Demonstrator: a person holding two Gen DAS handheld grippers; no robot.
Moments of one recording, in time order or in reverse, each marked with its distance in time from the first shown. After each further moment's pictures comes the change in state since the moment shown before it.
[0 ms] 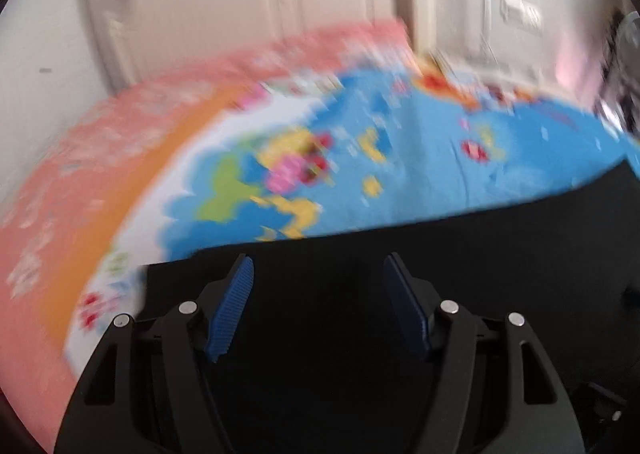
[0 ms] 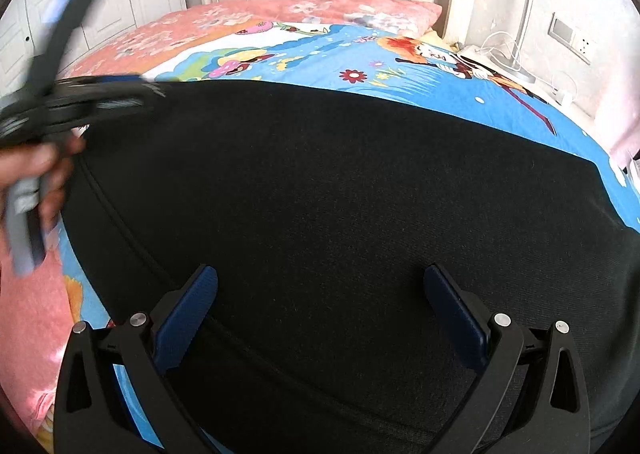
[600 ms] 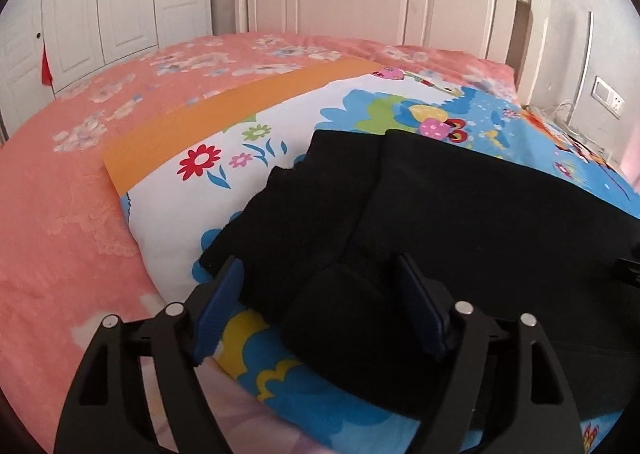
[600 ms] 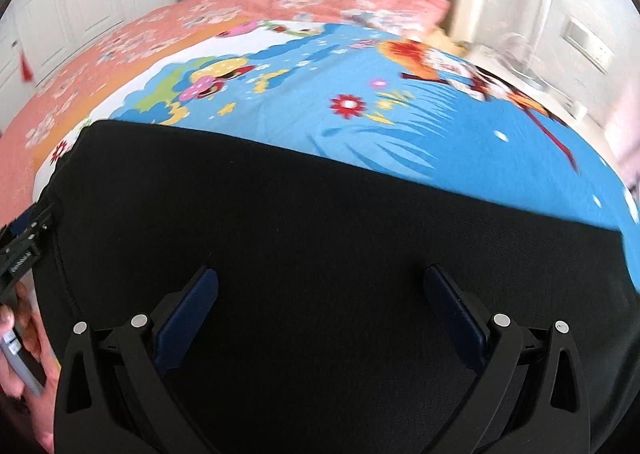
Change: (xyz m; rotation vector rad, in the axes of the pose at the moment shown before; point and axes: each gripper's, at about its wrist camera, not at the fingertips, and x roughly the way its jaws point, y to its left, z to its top) left arm -0.040 0.079 -0.112 -0.410 -0.095 0.180; right arm 0.034 -0.010 0.059 0.033 0.052 -0.039
